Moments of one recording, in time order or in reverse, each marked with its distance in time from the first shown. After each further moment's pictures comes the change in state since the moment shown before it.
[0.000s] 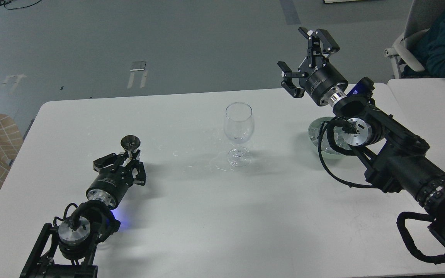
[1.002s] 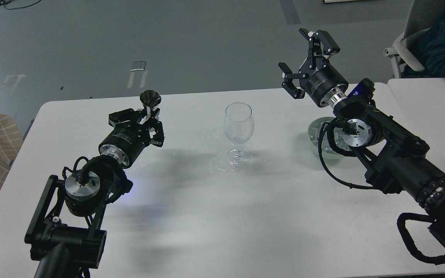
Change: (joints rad) left arm -0.183 0.000 0.137 -0.238 0.004 0.299 0.044; right arm -0.005 0.000 -0.002 0.000 0.000 -0.005 0.000
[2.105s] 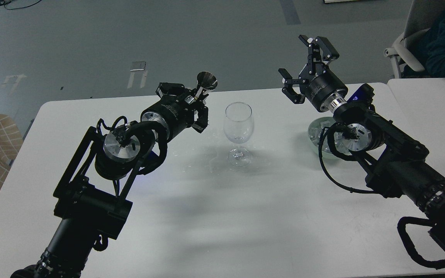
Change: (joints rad) left arm -0.216 0.000 0.226 -0.073 0.097 0.264 0.098; right arm -0.022 0.000 -0.002 0.003 -0.007 0.002 -0.002
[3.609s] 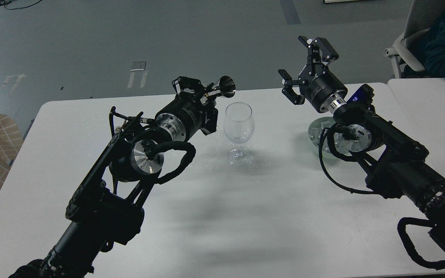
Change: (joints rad) left arm -0.015 0.000 0.146 -0.048 0.341 -0.027 0.002; right arm -0.003 0.000 0.000 0.002 -0.005 0.000 0.002
